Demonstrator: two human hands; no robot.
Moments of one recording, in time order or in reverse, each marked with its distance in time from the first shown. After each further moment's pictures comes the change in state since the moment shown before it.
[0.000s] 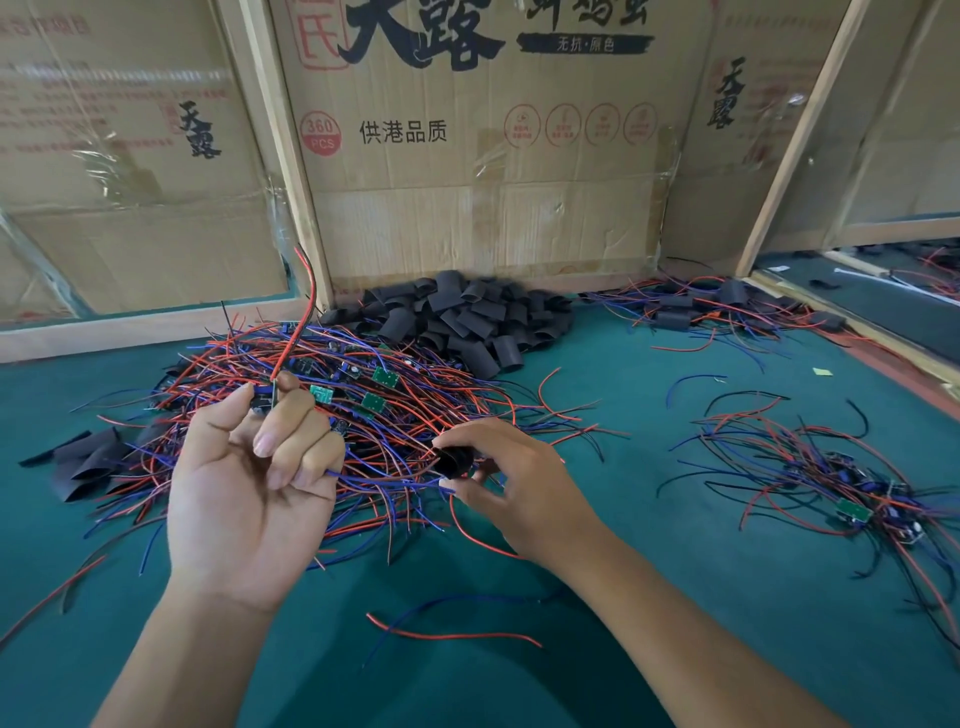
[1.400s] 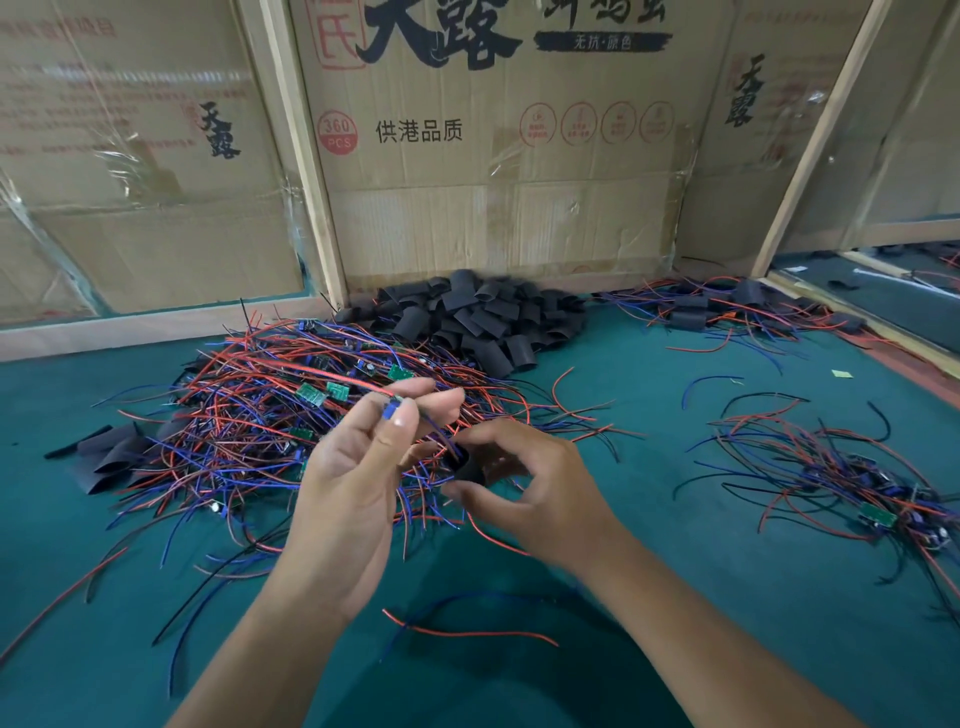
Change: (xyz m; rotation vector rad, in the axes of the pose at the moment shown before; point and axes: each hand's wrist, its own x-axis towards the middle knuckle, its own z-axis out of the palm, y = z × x) left_hand -0.005 -0.045 0.003 0.636 -0.060 0.115; right_hand -0.001 -0.017 -0.001 0.117 0.066 -0.021
